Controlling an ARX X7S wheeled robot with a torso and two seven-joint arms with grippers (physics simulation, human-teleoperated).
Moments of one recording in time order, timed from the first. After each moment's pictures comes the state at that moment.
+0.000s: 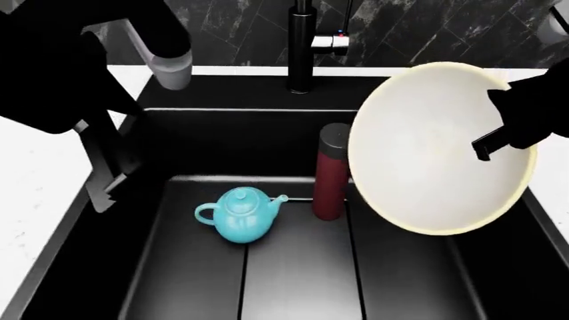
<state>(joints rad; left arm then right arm) -2.34 -0.66 1.49 -0.01 -1.52 -1.54 0.36 1.58 1.02 -0.68 -0.25 1.28 1.42 0.22</state>
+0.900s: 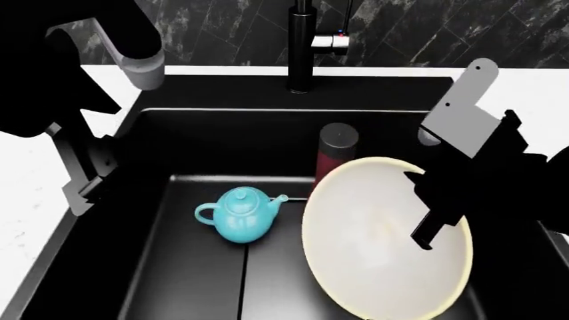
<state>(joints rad) -2.36 -0.73 1.47 0.03 -1.54 -1.57 0.32 1.50 0.97 -0.88 -0.44 1.27 1.38 0.06</state>
